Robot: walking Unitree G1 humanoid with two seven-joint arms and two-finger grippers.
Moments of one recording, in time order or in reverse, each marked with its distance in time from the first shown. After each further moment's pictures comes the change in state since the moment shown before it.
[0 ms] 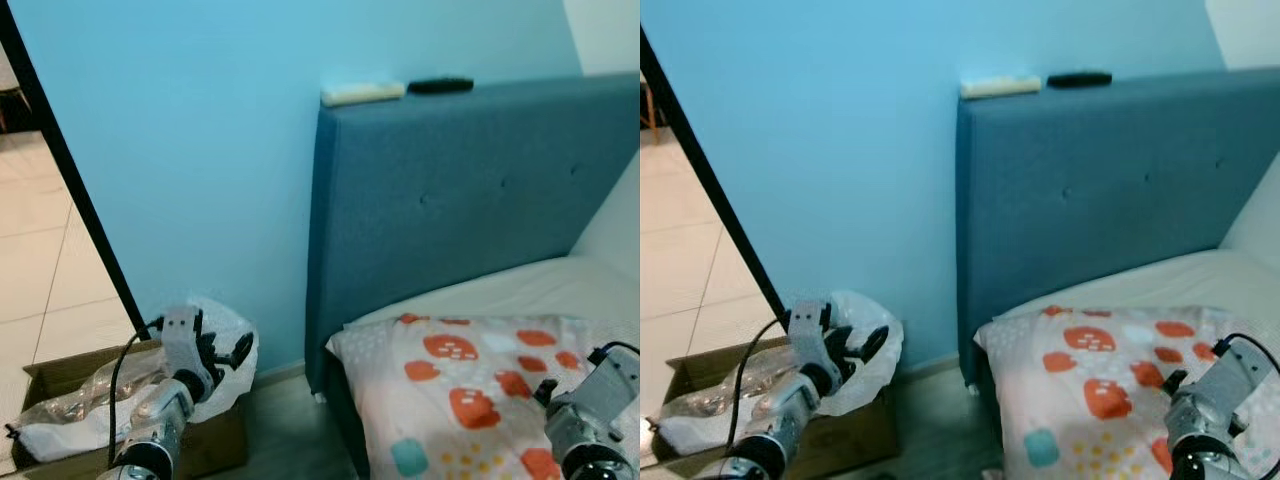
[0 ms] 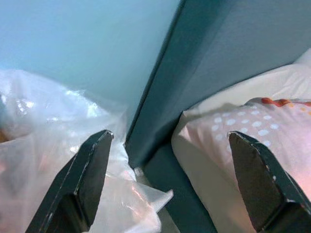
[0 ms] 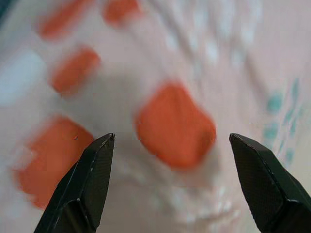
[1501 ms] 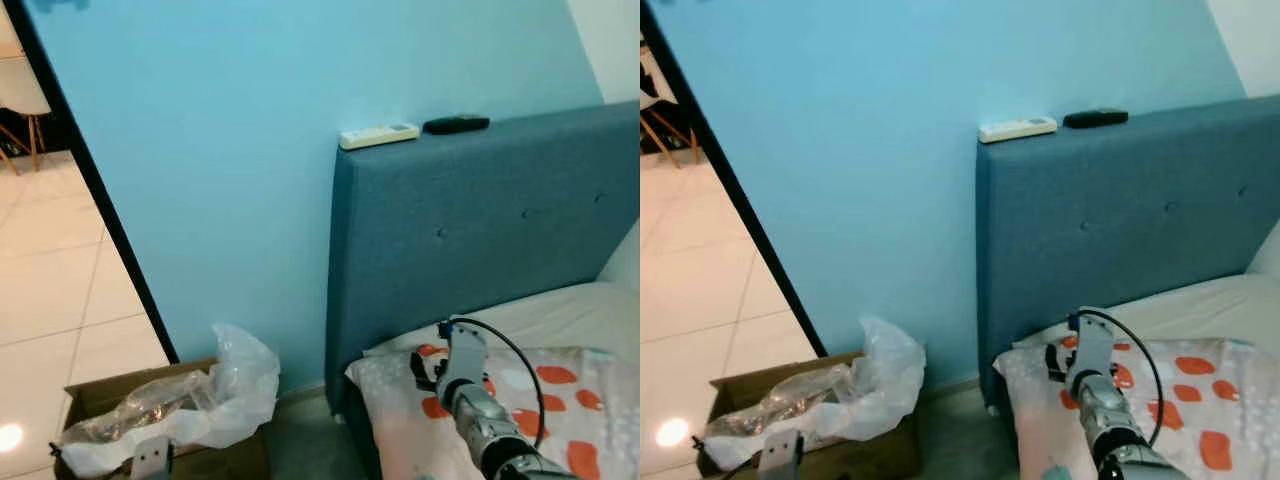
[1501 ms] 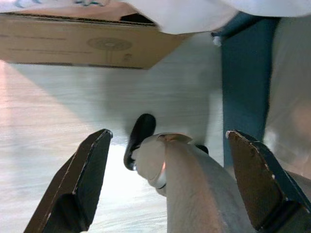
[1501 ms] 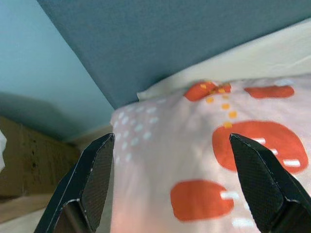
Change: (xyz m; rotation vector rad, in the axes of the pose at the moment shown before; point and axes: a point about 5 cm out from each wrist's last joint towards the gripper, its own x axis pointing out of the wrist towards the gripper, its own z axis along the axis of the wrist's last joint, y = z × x) left arm -0.112 0.015 -0.137 -0.241 0.580 0.426; right arm -0.048 0.108 -0.064 -0.525 -0.039 0.669
